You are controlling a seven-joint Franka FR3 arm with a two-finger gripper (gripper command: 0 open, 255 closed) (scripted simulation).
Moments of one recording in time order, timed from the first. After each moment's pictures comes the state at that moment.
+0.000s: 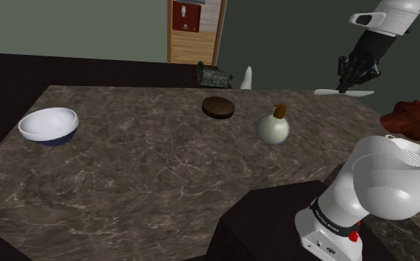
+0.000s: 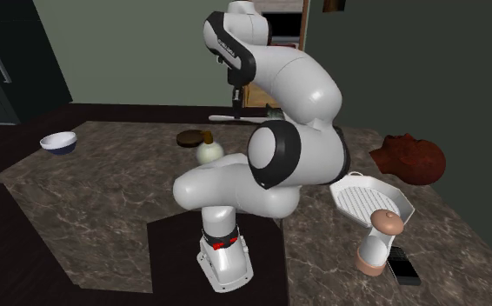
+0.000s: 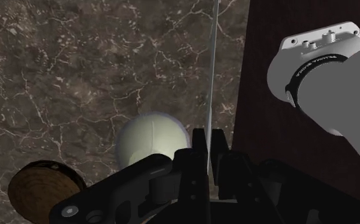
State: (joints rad) arm 0.27 -1.16 -0.46 -2.37 -0.39 1.31 -1.13
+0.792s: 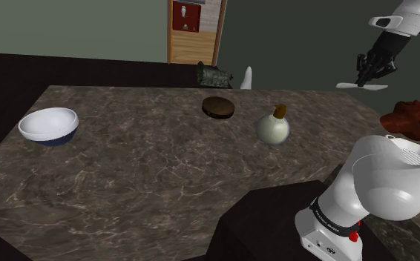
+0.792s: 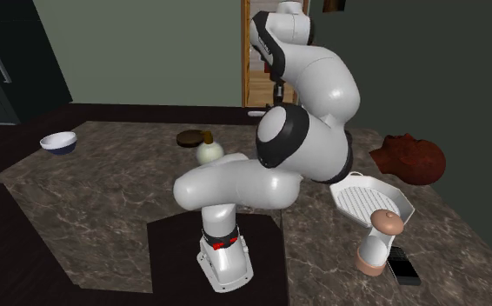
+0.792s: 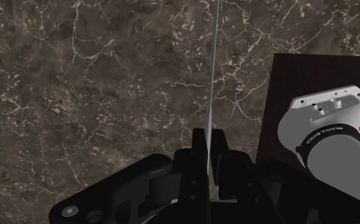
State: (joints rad) arm 0.30 -1.10 -0.74 -2.15 -0.62 1.28 -1.40
